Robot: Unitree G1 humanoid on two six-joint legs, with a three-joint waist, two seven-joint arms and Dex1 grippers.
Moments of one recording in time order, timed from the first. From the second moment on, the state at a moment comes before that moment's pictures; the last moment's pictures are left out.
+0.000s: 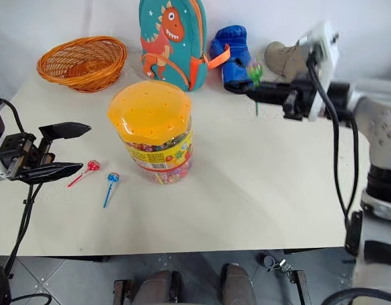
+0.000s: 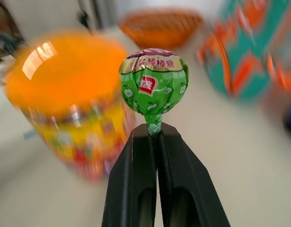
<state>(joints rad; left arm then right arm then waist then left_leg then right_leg) -0.44 0.90 0.39 0.06 -0.82 0.46 -1.47 -0.82 -0.84 -0.22 -0.16 0.69 1.12 0.92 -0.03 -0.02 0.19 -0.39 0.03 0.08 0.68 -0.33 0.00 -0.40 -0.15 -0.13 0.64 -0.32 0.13</state>
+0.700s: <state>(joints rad) -0.26 0.88 0.39 -0.16 -0.86 0.53 -1.41 -0.42 -0.73 -0.14 -0.11 0.60 1.04 0.74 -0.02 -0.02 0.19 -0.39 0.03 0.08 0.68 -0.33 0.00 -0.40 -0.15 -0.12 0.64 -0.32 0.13</state>
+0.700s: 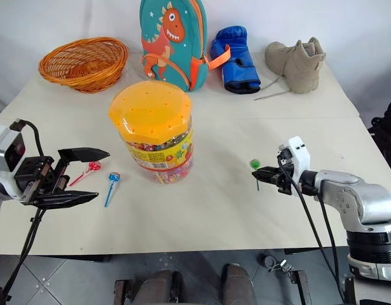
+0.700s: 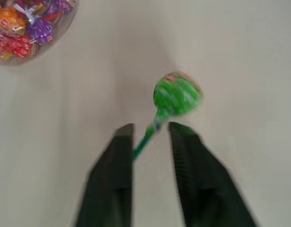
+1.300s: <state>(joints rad) -0.27 0.91 0.44 -0.17 -0.88 0.63 -1.19 -0.60 -0.84 -0.17 -0.20 0.71 1.01 0.90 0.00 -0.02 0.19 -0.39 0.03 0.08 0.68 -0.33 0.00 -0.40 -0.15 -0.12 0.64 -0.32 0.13</state>
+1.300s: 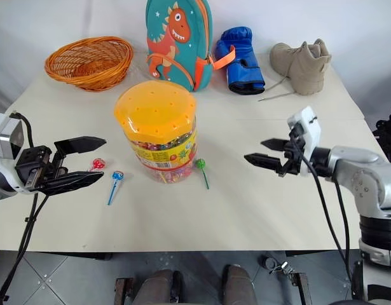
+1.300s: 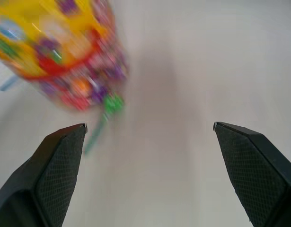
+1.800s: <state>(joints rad) -0.18 0.97 0.55 -0.07 -0.82 0.55 -1.24 -0.61 -0.96 0.00 -0.18 0.58 0.66 1.25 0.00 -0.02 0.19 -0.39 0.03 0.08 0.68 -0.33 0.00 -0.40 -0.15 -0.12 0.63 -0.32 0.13</state>
